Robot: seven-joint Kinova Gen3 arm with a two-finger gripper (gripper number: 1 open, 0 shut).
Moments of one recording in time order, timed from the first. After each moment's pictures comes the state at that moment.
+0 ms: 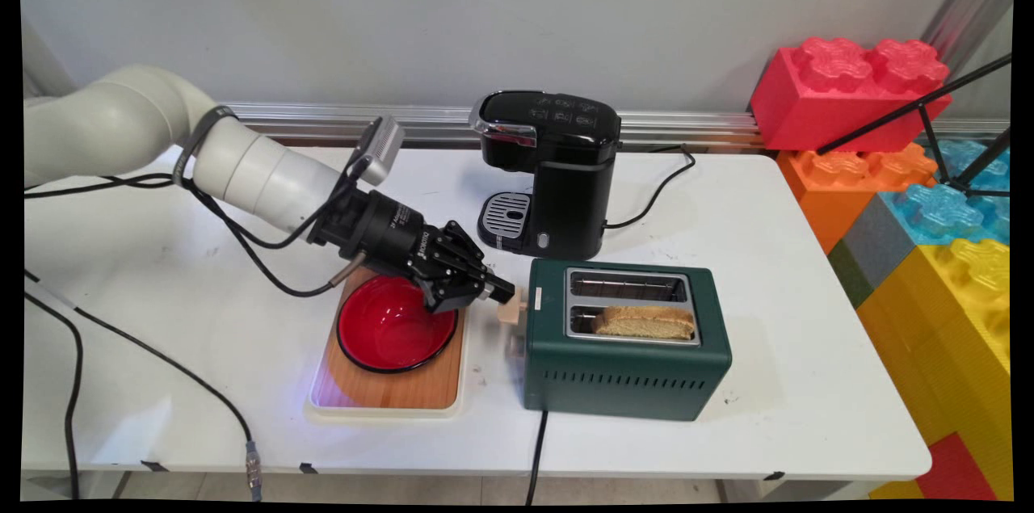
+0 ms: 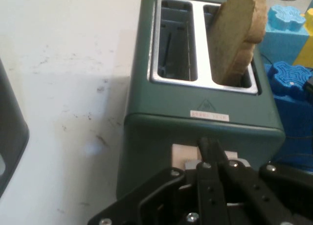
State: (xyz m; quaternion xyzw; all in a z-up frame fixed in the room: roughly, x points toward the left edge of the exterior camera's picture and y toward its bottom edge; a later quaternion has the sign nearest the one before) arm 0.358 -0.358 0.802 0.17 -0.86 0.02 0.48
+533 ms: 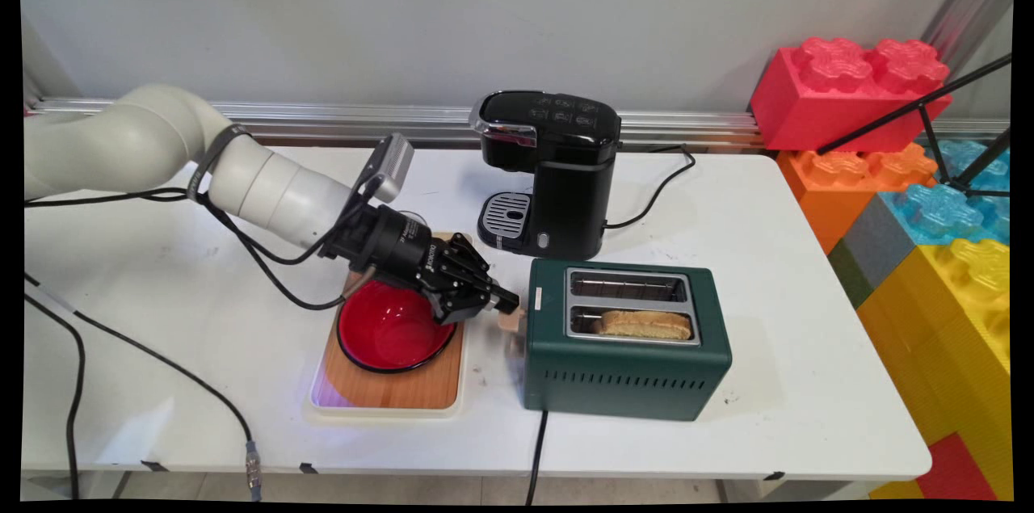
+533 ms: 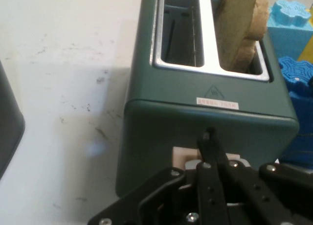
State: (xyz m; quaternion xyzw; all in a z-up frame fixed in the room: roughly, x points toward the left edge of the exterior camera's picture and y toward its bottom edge) arm 0.352 -0.358 0.784 0.18 -0.86 0.02 0.48
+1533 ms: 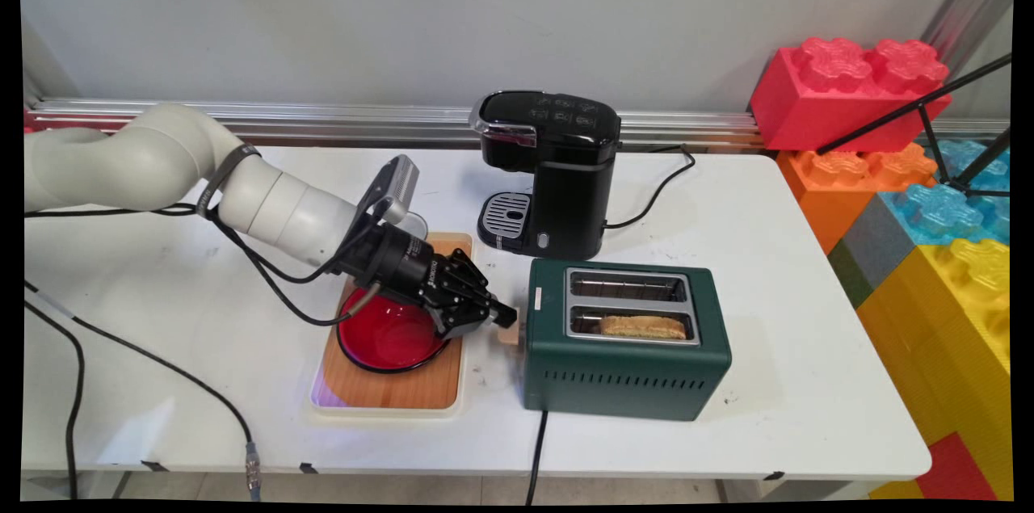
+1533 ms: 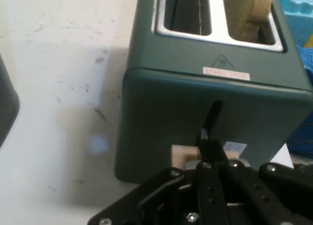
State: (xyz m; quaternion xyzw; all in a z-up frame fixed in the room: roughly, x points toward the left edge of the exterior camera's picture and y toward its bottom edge) arm 0.349 -0.355 0.762 0.18 -0.87 0.02 0.46
